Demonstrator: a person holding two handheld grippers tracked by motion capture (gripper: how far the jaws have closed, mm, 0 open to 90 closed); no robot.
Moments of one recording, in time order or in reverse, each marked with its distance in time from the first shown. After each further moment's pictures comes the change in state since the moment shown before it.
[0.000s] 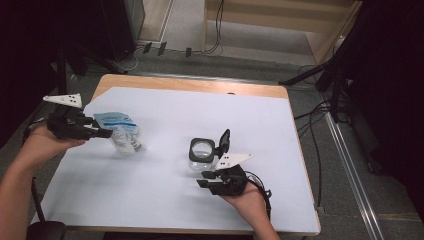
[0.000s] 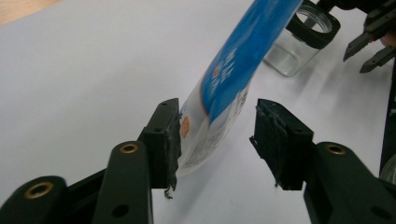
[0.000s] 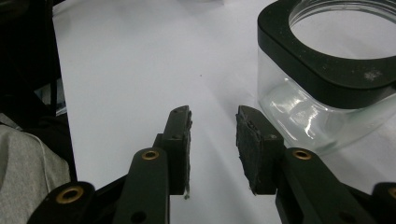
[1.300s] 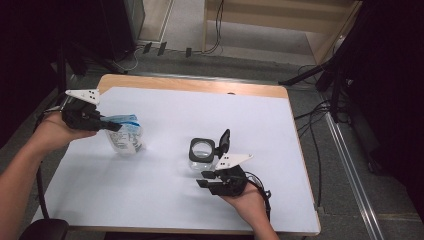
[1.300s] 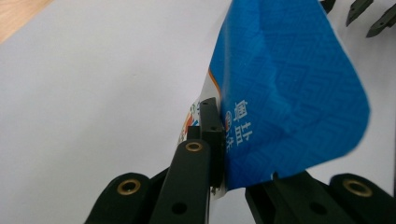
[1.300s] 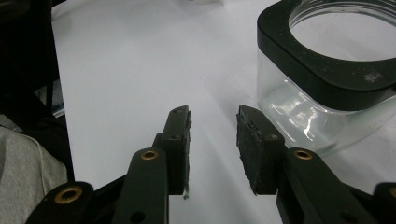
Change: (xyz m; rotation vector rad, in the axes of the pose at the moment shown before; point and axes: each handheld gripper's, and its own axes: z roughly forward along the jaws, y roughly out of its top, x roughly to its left) left arm -0.003 0.034 0.016 0.134 -0.038 0.146; right arm 0.001 0.000 0.001 -0.007 -0.006 -0.003
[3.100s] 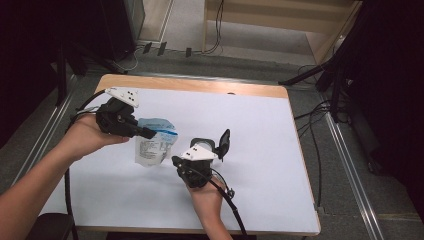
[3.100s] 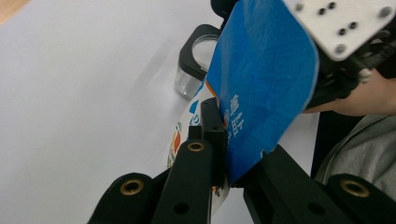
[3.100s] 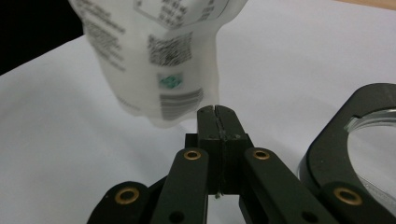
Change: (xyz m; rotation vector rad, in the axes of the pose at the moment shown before) left arm -0.087 0.085 0.029 0.040 -0.077 0.034; right arm 0.041 0.049 0.071 -0.173 -0.285 0.119
